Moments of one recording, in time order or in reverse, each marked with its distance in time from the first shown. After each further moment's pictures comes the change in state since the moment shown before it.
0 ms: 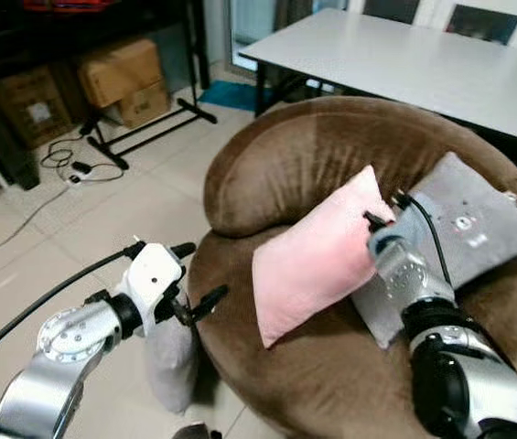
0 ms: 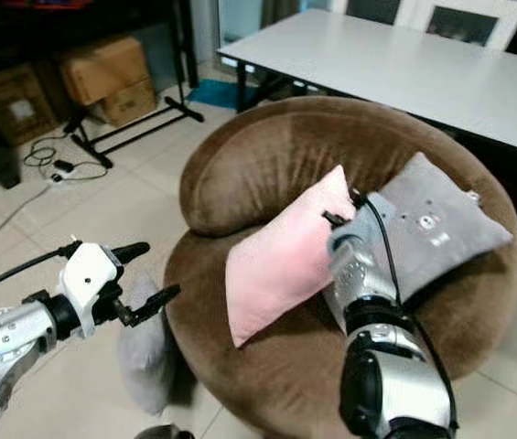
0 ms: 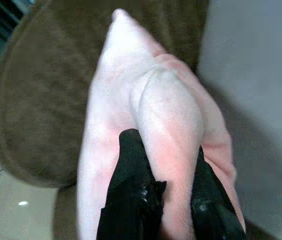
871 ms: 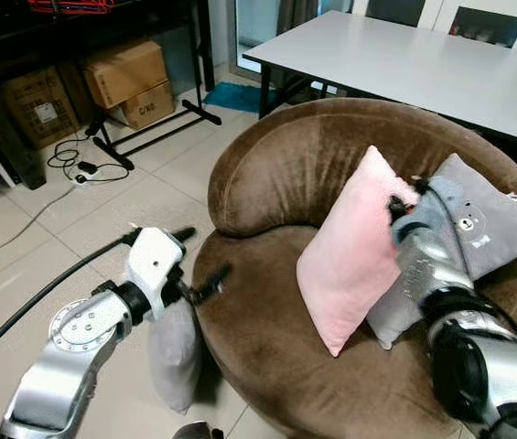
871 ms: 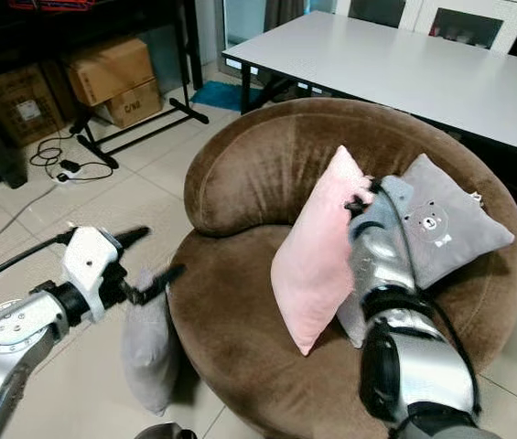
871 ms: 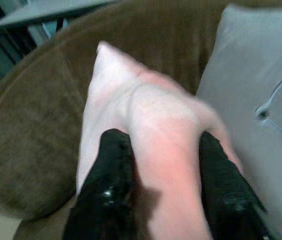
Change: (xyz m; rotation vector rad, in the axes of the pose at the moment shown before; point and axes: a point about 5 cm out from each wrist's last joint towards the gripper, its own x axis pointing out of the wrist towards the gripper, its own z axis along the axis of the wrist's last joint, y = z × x) left arm 0.009 0.008 0.005 -0.065 -0.056 0.158; right arm 0.004 -0.016 0.040 -0.175 -0.192 0.003
